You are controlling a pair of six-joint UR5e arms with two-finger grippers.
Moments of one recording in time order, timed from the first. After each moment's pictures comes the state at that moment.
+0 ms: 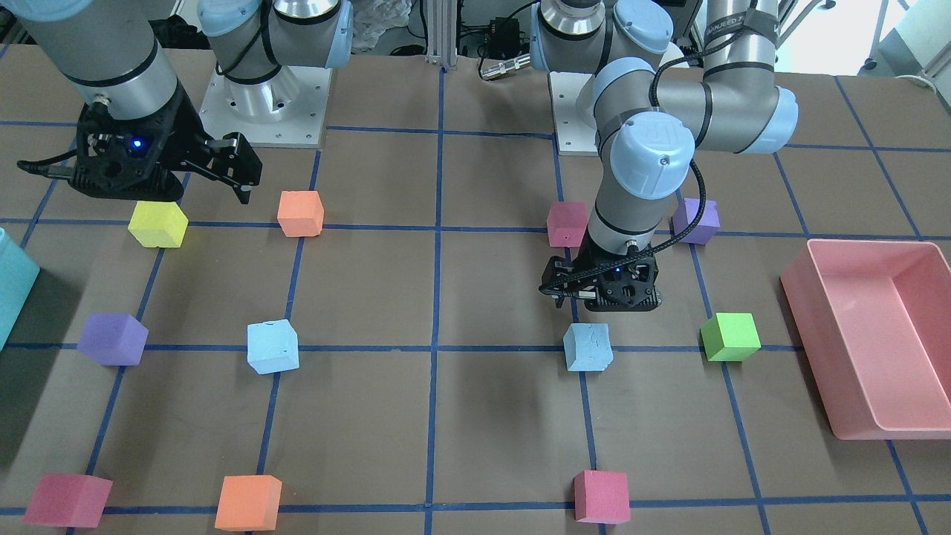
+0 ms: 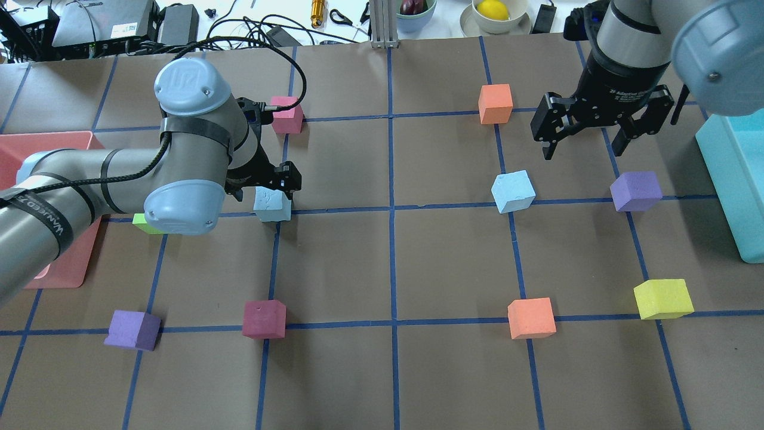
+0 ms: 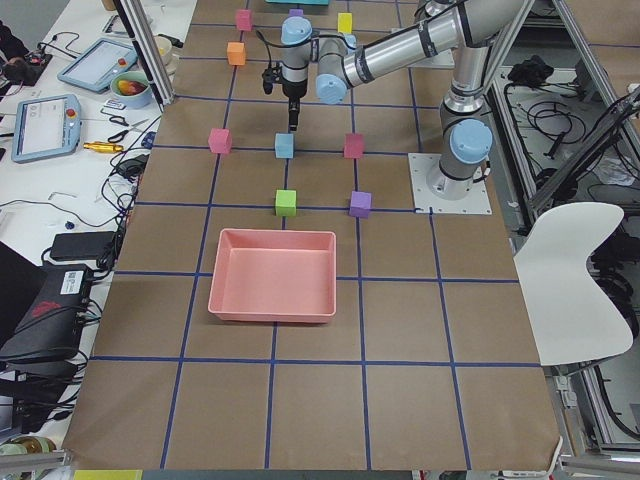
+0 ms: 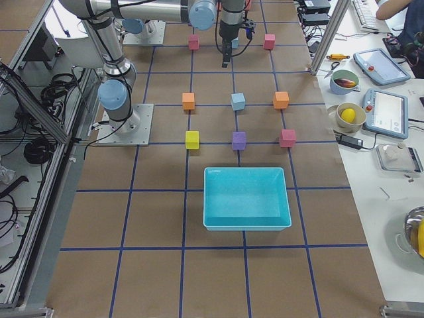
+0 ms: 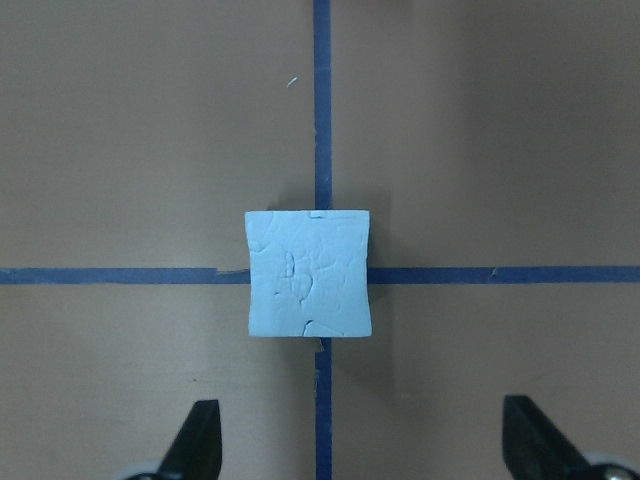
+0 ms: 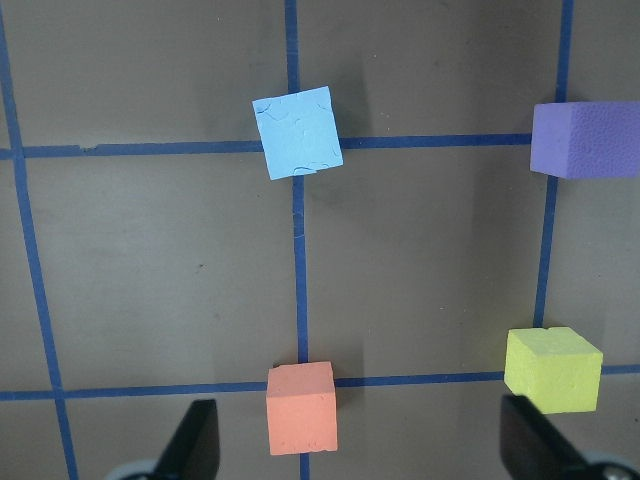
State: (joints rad) left arm -1.62 -1.79 -1.93 -0.95 1.62 -0.05; right arm 1.54 -1.52 1.60 -1.54 -1.61 -0.02
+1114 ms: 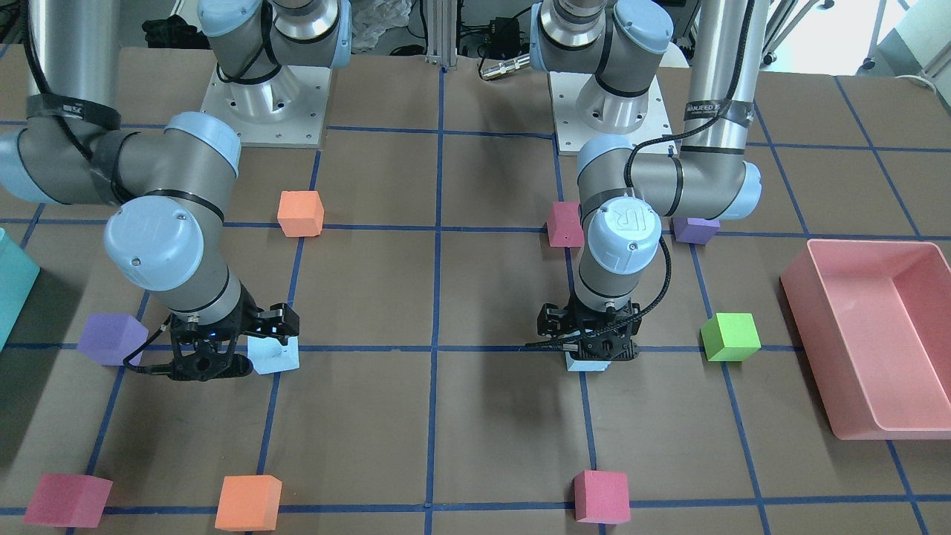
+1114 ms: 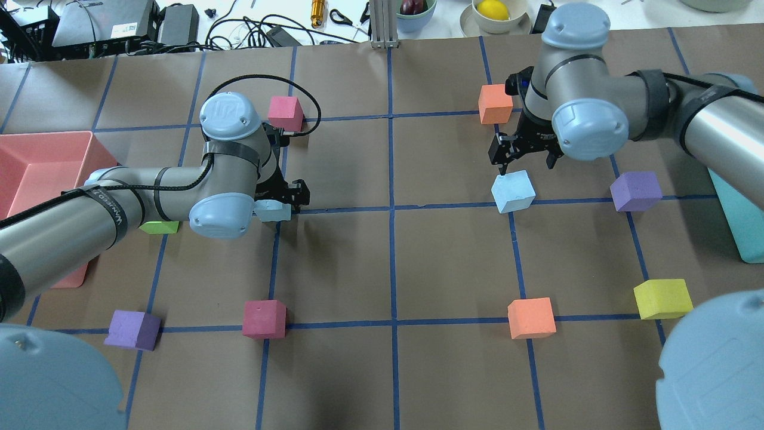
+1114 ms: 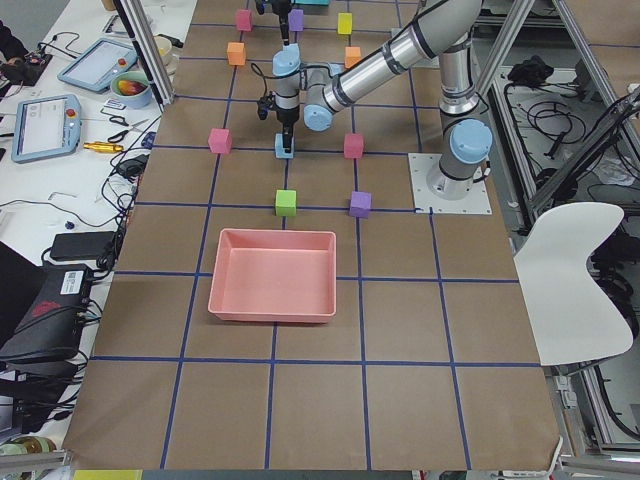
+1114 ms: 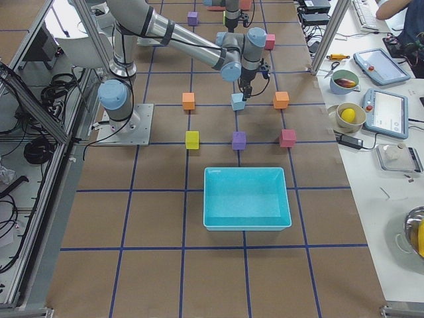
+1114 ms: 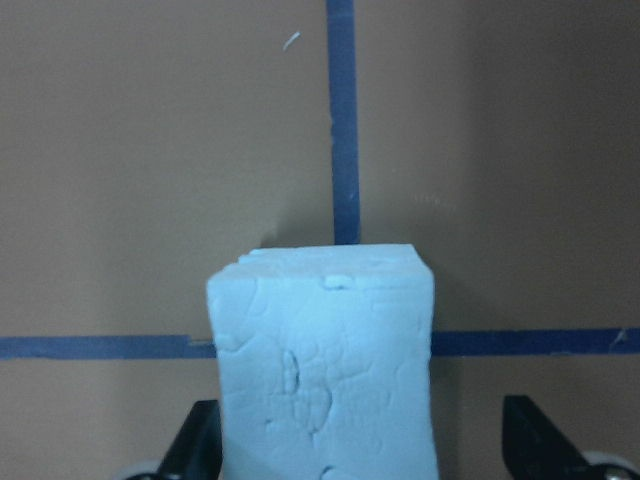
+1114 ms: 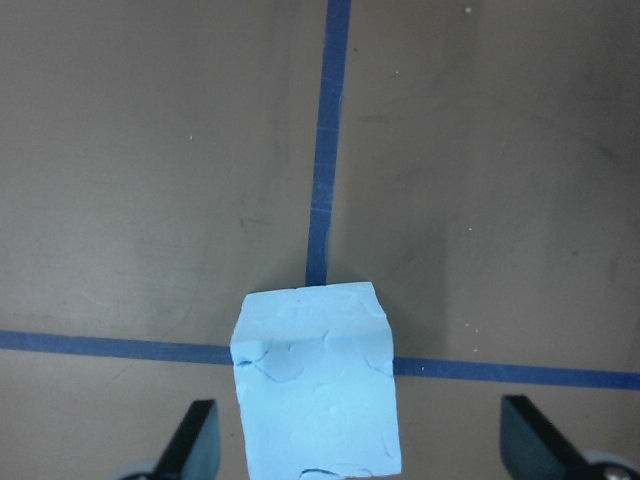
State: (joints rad) left arm -1.62 -1.97 -1.93 -0.78 1.65 -0.02; right arm 1.55 -1.19 1.76 -2.08 -1.60 -0.12
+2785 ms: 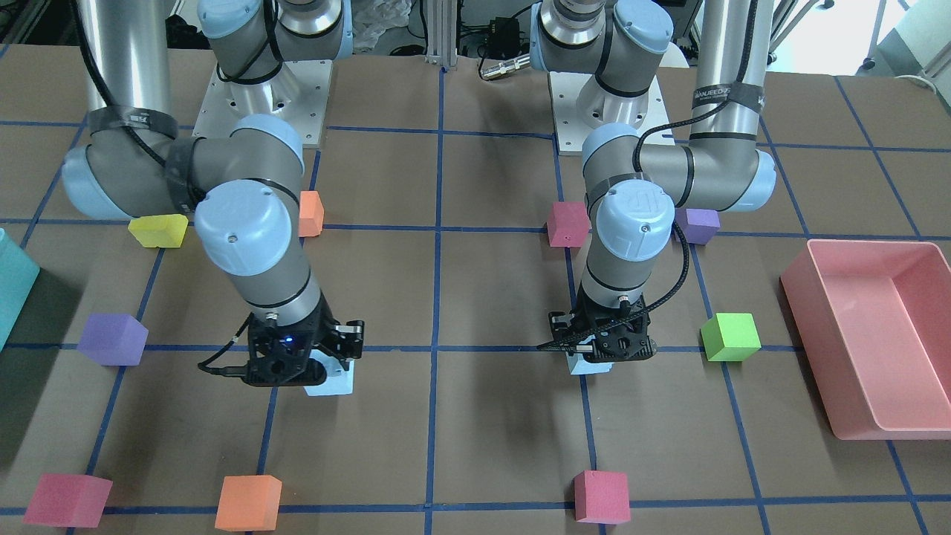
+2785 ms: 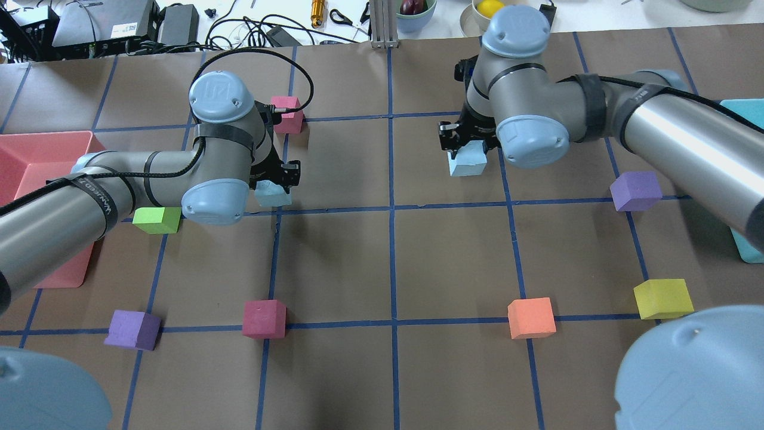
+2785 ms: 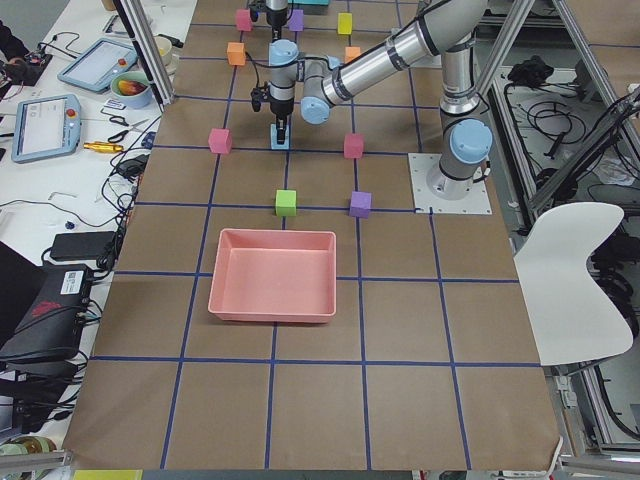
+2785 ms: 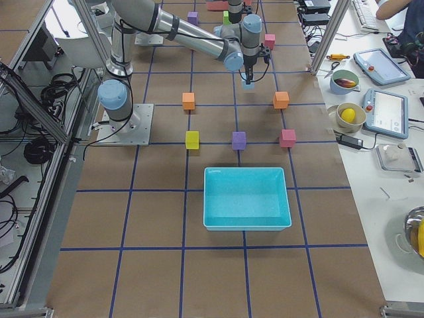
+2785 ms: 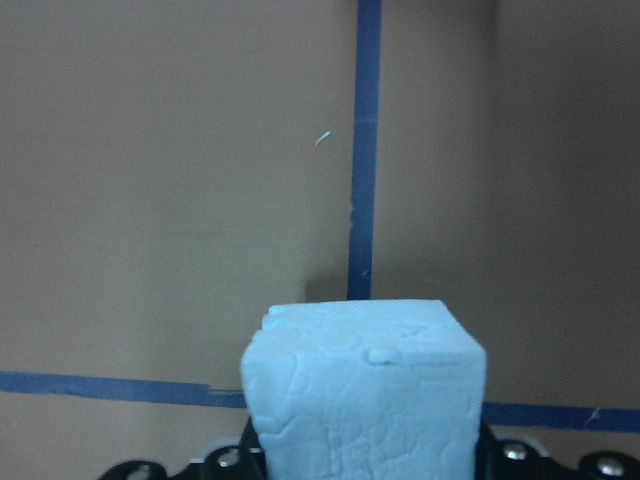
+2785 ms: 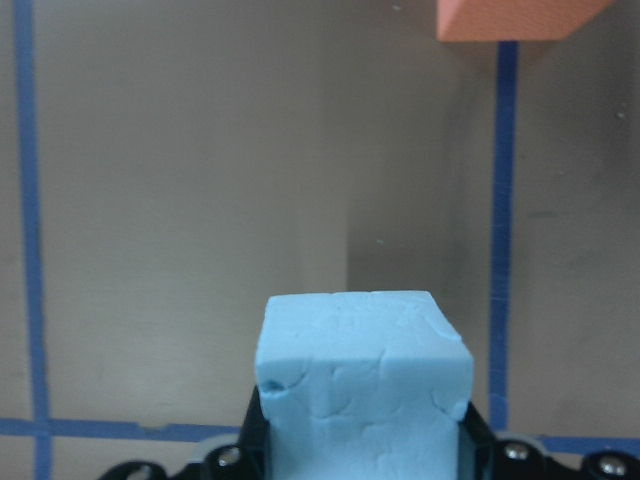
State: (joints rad) left arm -1.62 -1.93 -1.88 -0.81 1.65 -0.09; right arm 1.72 -1.14 1.63 -2.17 -1.53 0.15
